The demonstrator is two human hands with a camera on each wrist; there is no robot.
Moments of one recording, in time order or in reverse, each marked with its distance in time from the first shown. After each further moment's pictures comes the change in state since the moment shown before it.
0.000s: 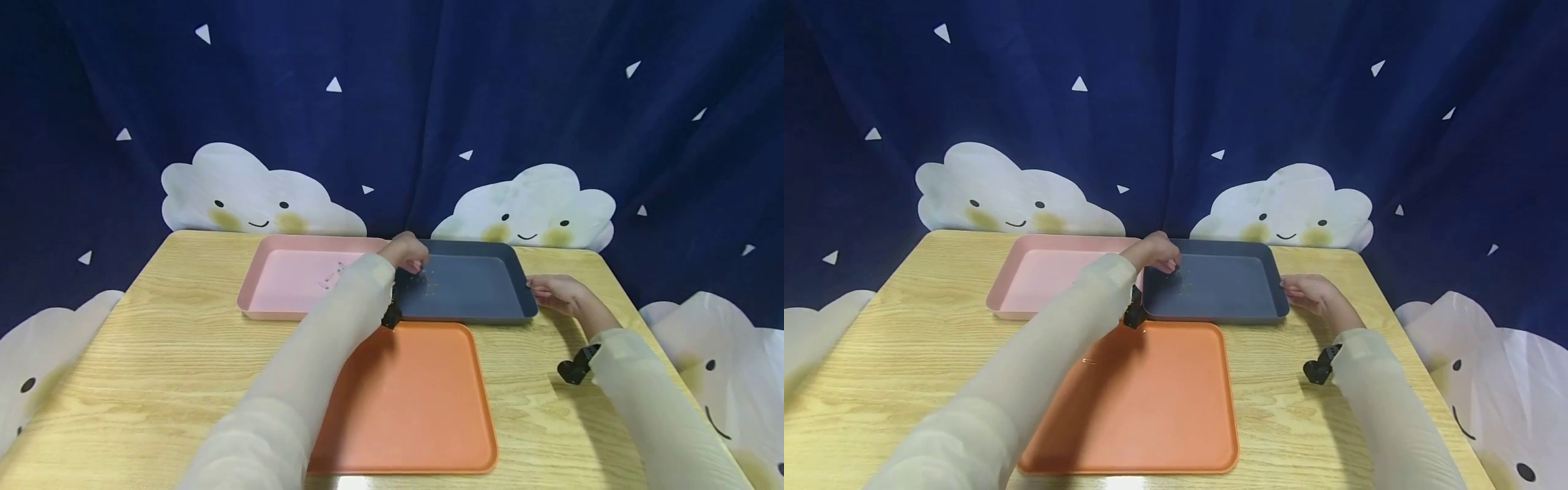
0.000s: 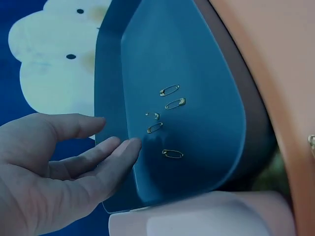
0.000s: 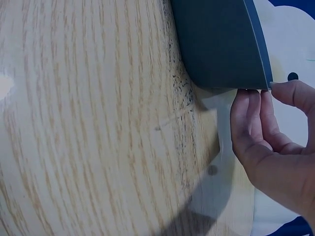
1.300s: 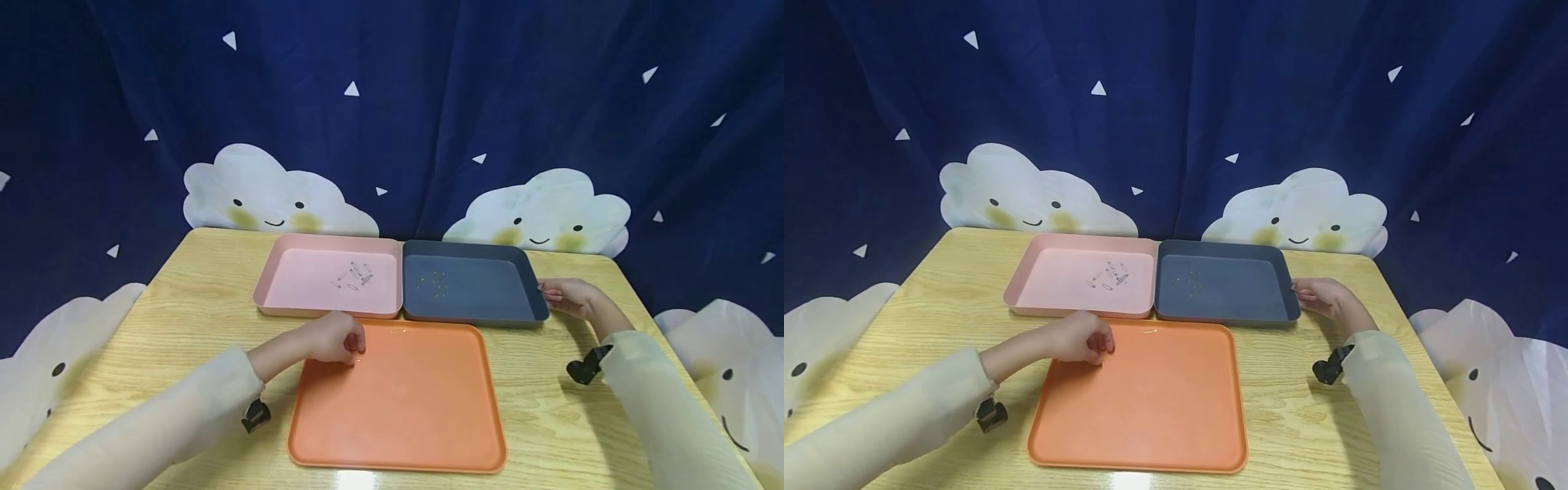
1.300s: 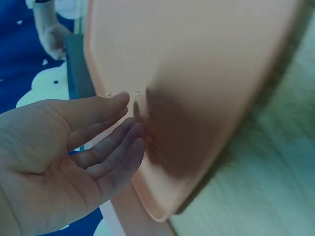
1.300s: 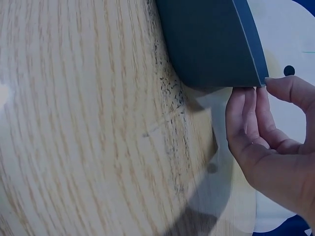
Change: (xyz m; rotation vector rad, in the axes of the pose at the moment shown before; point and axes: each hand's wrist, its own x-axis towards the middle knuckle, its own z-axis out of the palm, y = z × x) left_hand -0.145 -0.159 -0.032 0.641 -0.096 0.639; right_hand -0.001 -0.003 -0.002 0.006 -0.049 0.015
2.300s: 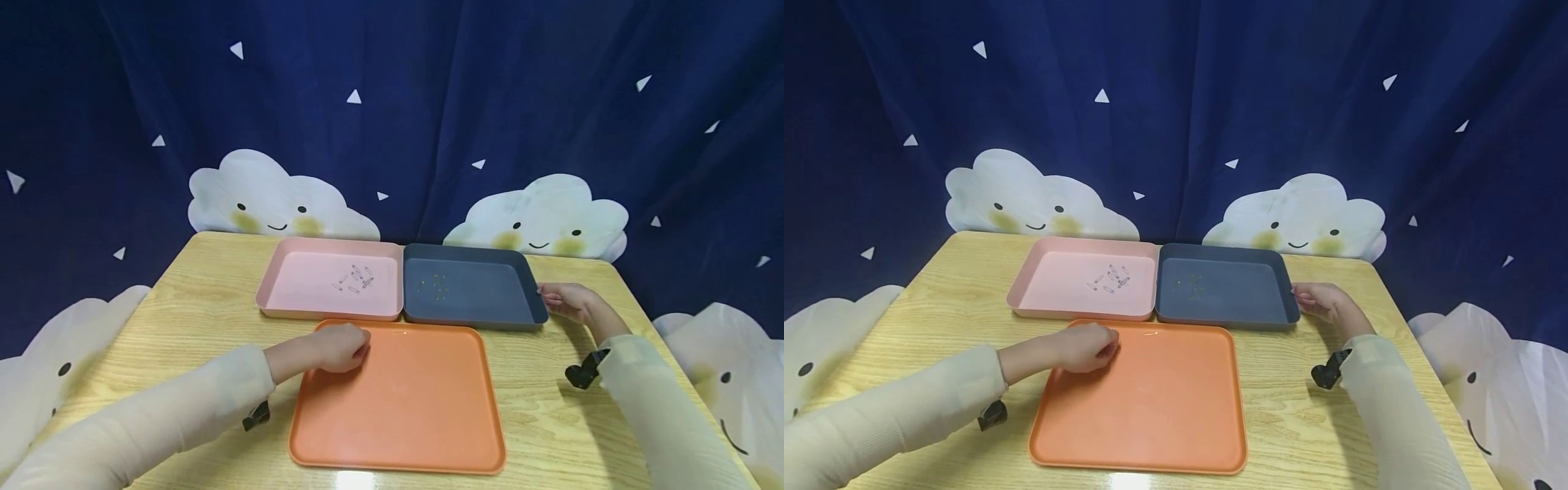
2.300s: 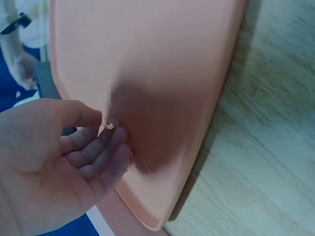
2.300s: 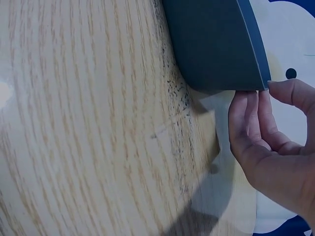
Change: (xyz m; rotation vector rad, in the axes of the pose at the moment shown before) left_hand 0.005 0.008 0.014 0.275 -0.005 -0.003; right_hand -0.002 0.003 0.002 0.018 0.008 -0.009
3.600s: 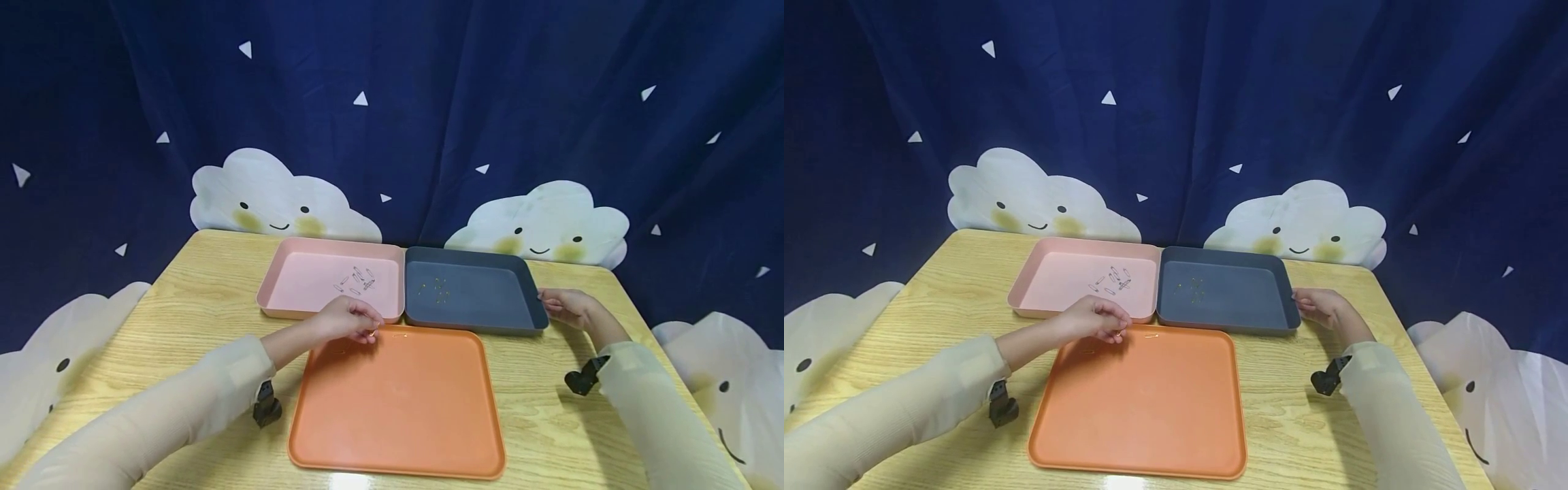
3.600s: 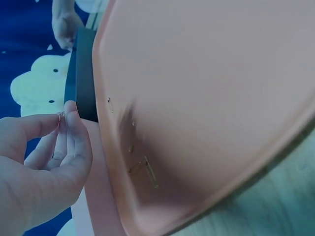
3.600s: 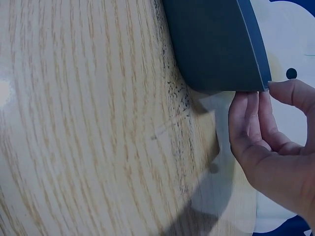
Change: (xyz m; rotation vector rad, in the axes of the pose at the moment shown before) left_hand 0.019 -0.012 -0.009 -1.175 0.160 -0.380; right_hand -0.001 0.000 0.001 0.046 0.005 -0.003
